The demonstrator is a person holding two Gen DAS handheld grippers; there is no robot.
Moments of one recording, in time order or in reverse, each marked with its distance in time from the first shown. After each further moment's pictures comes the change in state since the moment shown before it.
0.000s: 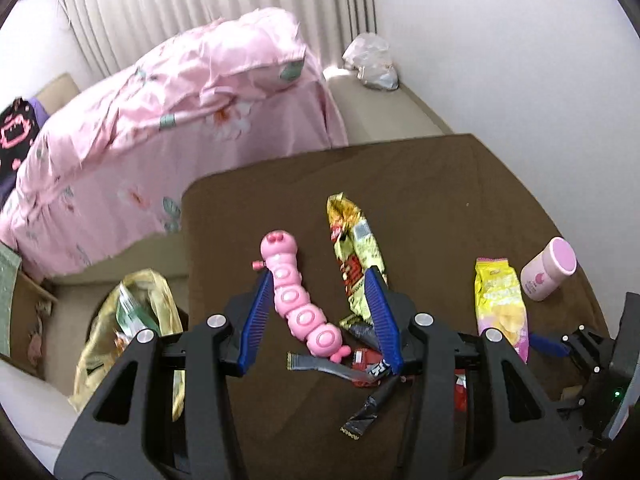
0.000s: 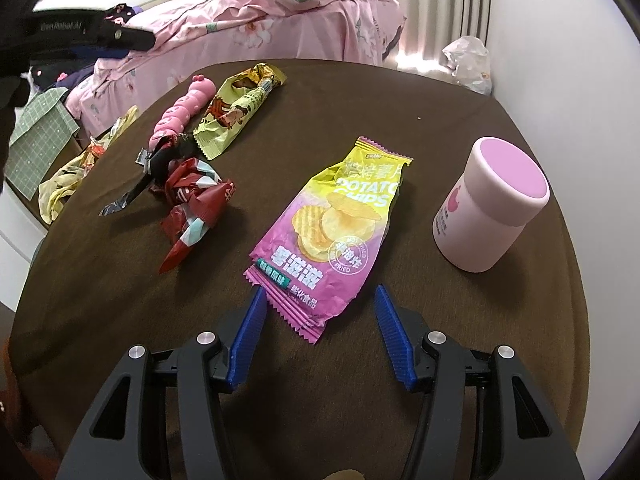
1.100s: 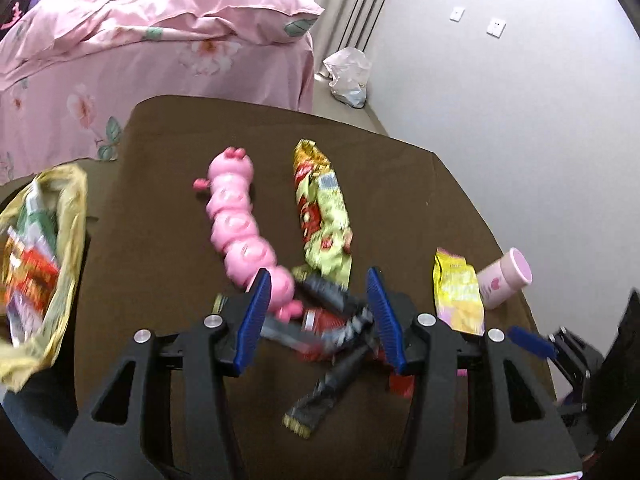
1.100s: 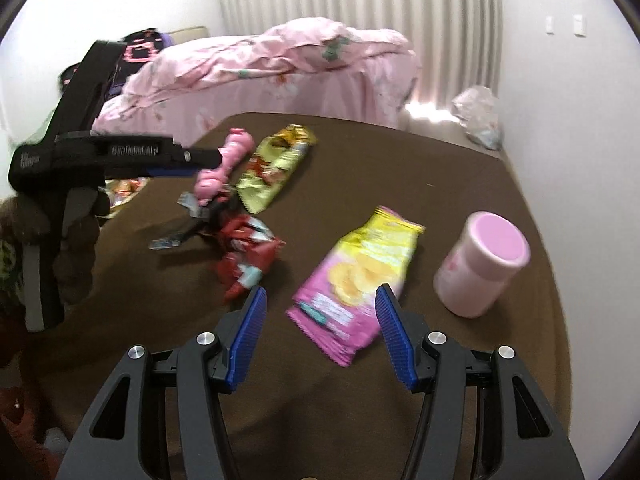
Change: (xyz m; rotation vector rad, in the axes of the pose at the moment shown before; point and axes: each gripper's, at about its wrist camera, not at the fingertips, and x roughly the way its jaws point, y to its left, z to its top) left arm 0.035 0.027 -0.081 -0.291 -0.034 -0.315; right arm -0.037 0.027 0.011 -0.090 -0.162 0.064
